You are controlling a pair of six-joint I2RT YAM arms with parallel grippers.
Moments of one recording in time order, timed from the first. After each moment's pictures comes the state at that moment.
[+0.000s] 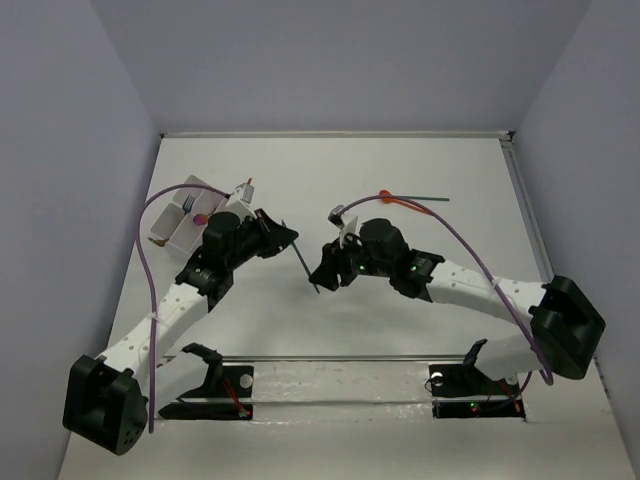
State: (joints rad) left arm -0.42 0.98 0.60 0.08 0.28 -0.78; right arm 0.90 1.39 0.86 0.10 -0.30 0.40
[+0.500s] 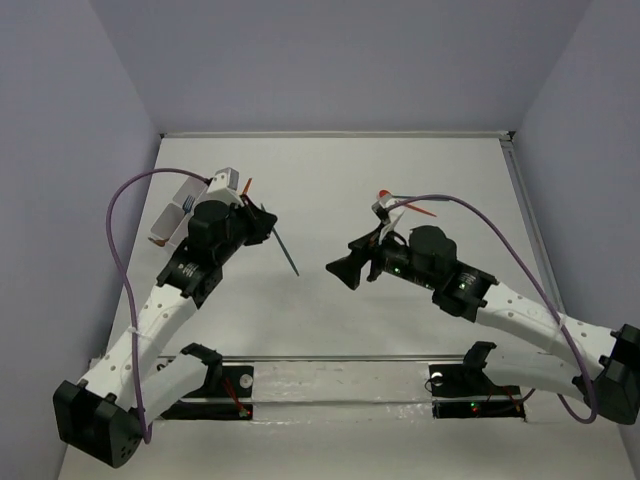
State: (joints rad) left arm -0.42 0.92 0.76 -0.16 0.06 -0.62; right arm 0.90 1.04 0.78 0.07 -0.15 0.37
